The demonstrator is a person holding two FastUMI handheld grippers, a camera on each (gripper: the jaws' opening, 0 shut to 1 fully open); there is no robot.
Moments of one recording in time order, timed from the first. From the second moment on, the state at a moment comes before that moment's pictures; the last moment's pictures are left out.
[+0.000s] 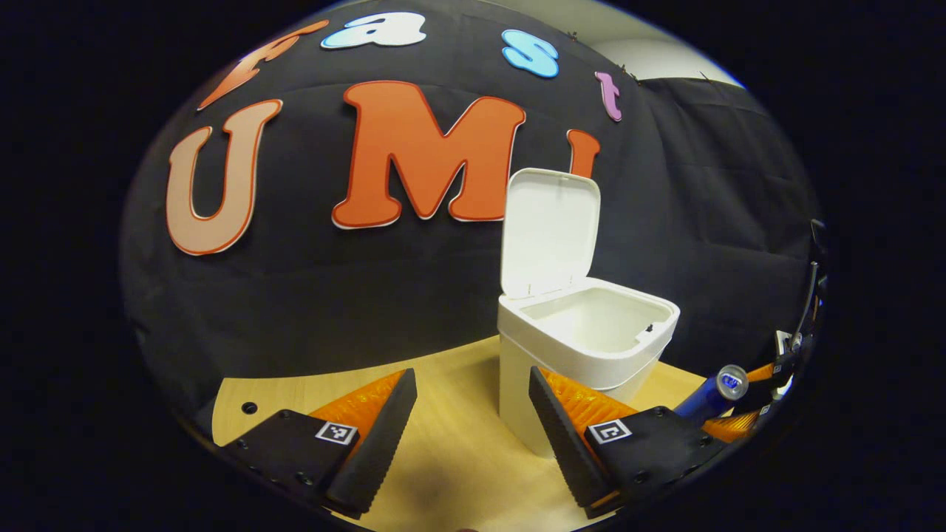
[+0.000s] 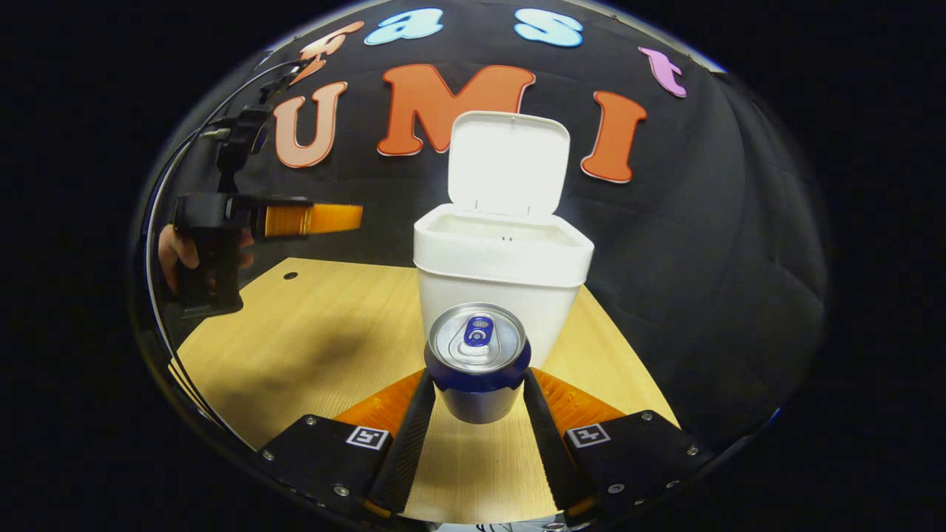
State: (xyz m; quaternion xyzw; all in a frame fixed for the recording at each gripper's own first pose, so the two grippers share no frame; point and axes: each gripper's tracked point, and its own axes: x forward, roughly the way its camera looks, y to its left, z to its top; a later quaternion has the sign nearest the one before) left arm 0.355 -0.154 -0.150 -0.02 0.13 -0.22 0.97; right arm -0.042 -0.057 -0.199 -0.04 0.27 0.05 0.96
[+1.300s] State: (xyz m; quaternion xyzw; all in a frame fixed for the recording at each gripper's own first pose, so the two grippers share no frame) left arm 0.279 0.012 -0.276 -0.07 0.25 -0.02 0.96; right arm 0.072 -0.059 -0.083 -0.07 0.16 0.09 0.98
